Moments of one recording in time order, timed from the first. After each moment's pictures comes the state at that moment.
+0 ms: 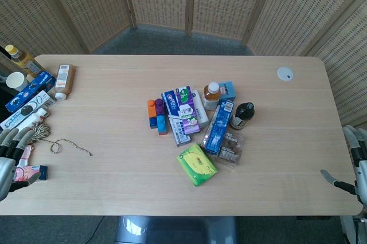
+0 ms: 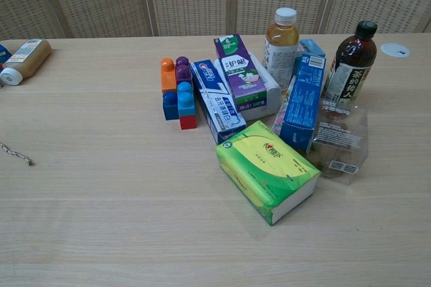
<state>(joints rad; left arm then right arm) -0.07 -1.05 0.01 -1.62 1.64 1.57 0.01 0.01 -1.01 0.10 -1.68 -1.56 1.63 0.16</state>
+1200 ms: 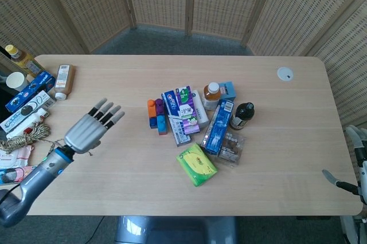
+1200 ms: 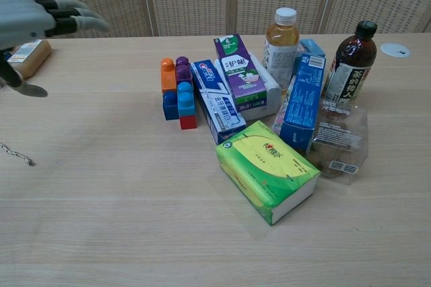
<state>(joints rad) -0.59 -1.24 -0.13 -1.51 1.65 0.97 0.40 0.01 -0.99 0.11 -1.68 -1.55 1.64 0.21</state>
